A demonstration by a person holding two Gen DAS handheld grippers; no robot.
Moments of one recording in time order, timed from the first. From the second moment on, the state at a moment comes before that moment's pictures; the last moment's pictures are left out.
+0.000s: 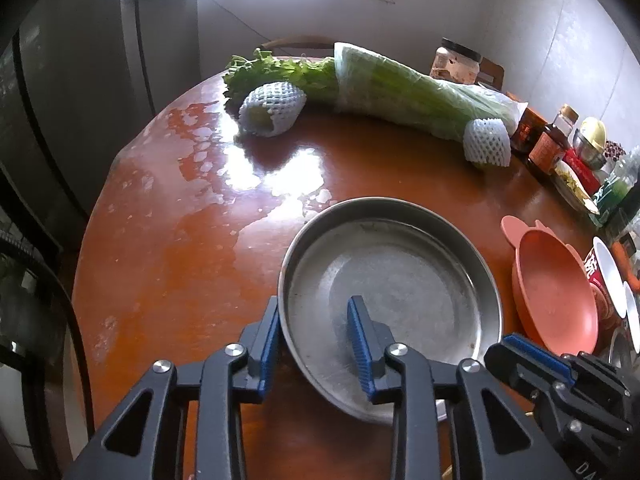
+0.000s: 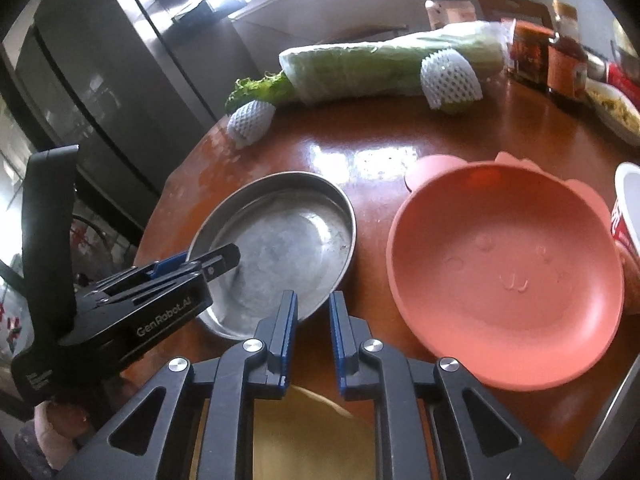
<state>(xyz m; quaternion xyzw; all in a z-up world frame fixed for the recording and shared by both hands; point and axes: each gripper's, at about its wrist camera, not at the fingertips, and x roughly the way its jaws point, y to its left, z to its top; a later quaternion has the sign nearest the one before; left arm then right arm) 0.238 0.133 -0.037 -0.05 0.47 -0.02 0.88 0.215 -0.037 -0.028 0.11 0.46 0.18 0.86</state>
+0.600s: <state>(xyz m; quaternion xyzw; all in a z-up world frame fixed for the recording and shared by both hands) 0.228 0.135 -0.037 -0.04 0.47 0.00 0.88 0.199 -0.051 -0.017 0.13 0.46 0.19 0.86</state>
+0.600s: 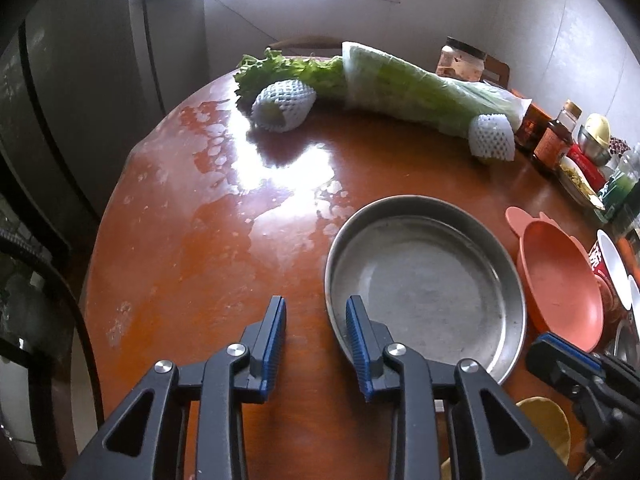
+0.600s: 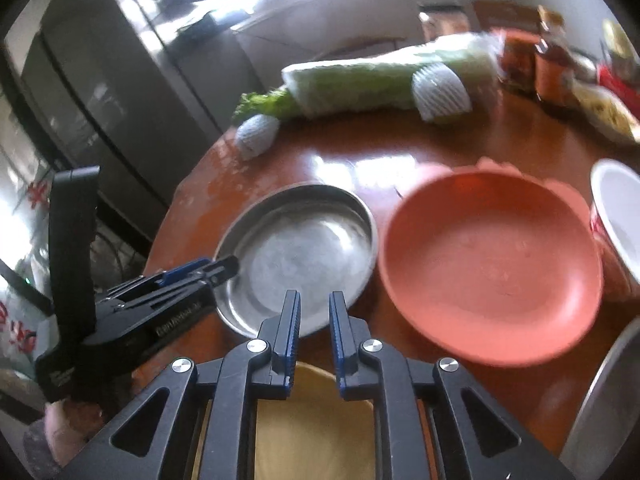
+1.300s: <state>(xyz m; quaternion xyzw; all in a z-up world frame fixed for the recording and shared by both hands) 0.226 0.133 -0.028 -0.04 0.44 -0.03 0.90 0.223 -0.042 -0.037 0.13 0.47 0.17 0.86</state>
